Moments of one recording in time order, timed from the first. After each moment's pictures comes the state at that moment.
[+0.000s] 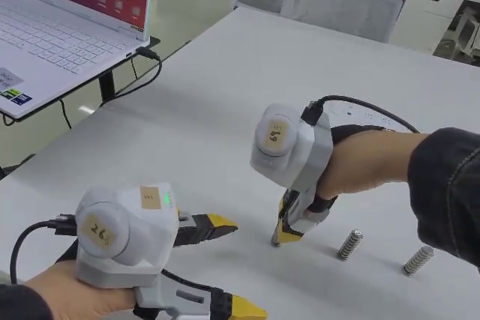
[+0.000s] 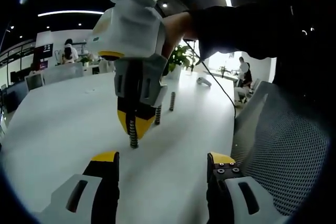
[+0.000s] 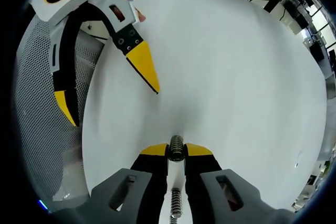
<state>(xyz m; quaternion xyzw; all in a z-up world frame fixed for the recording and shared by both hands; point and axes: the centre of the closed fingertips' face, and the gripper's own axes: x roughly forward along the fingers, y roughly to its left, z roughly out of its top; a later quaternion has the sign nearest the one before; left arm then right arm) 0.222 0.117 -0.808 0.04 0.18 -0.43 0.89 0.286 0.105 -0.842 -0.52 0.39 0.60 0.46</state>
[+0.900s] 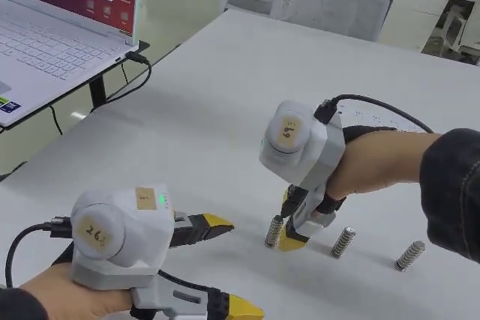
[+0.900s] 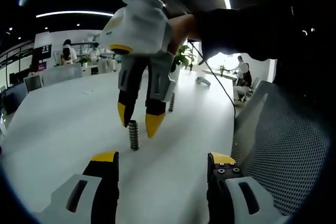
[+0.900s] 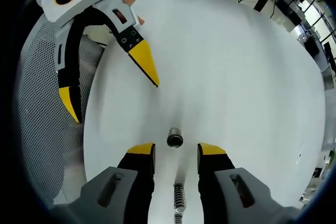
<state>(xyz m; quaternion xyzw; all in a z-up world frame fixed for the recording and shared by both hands) 0.224 0.115 -0.805 0.04 0.18 -0.43 0.88 0.288 0.092 -0.831 -0.49 0.39 0.60 0.50</state>
